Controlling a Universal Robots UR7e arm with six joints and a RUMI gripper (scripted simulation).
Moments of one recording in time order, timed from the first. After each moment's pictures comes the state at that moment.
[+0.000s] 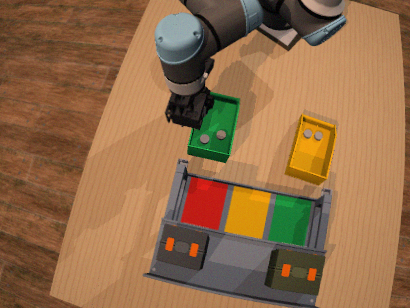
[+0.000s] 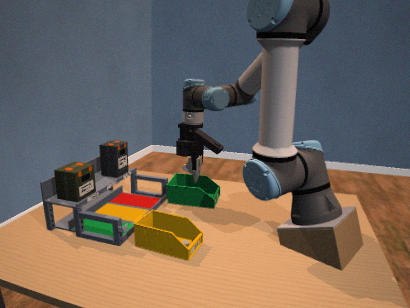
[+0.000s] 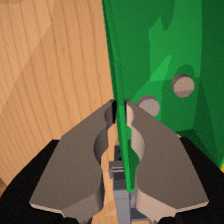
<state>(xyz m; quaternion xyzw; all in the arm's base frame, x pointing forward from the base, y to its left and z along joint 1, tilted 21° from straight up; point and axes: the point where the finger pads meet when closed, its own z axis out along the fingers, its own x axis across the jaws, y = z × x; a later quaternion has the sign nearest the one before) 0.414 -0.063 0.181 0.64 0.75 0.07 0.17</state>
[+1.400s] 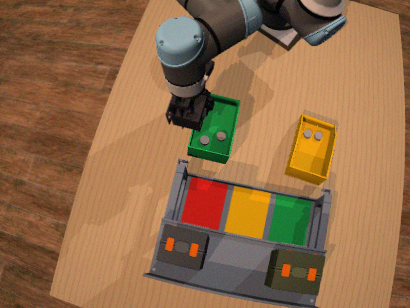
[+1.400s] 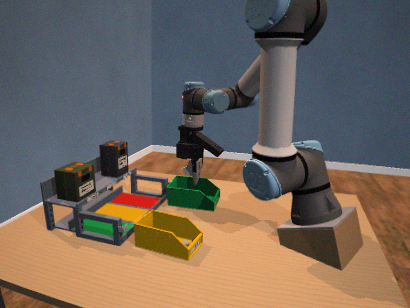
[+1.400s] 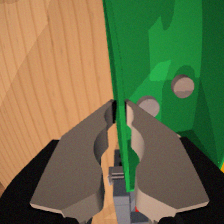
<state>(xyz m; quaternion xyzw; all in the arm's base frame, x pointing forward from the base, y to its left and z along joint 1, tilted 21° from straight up) 0.416 -0.064 0.172 0.64 0.75 0.07 0.17</state>
